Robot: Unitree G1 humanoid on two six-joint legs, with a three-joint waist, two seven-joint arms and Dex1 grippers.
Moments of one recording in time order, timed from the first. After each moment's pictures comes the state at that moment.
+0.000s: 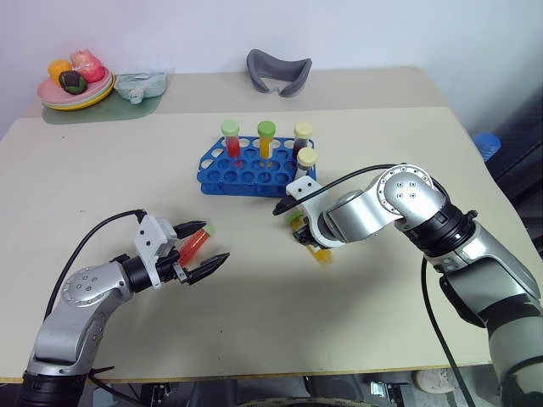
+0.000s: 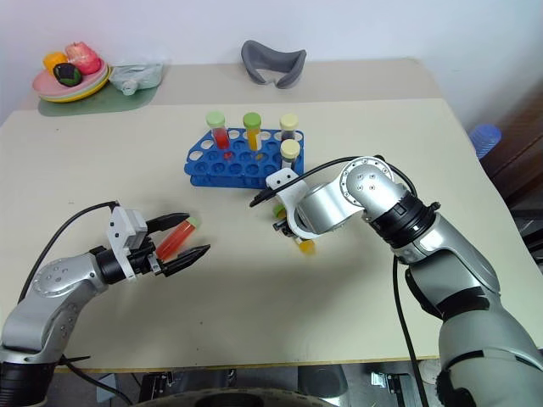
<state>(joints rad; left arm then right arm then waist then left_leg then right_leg) 0.06 0.62 0.13 -0.35 -0.47 0.32 -0.86 -1.03 -0.61 0.64 0.07 1.97 1.34 -1.09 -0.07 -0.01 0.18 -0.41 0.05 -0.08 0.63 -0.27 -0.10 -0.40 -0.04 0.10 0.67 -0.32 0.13</state>
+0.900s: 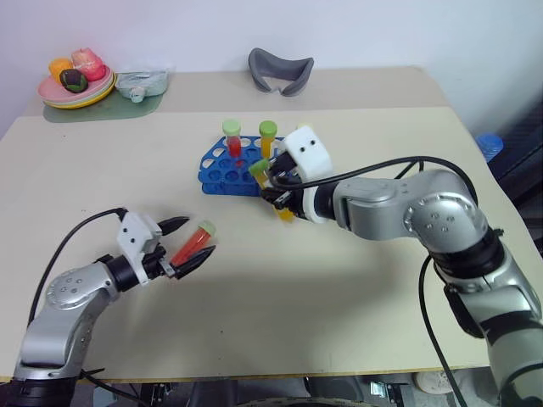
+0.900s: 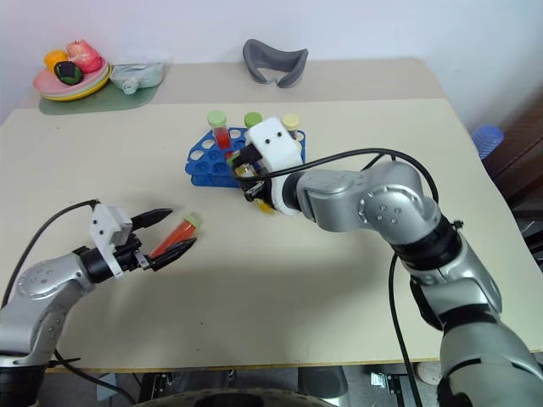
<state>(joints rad) 0.10 0.62 0.25 -0.34 -0.47 0.31 -0.81 -0.83 -0.61 0.39 -0.40 1.19 0.94 -0.22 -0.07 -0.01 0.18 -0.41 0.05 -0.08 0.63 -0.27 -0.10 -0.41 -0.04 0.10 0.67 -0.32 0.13</state>
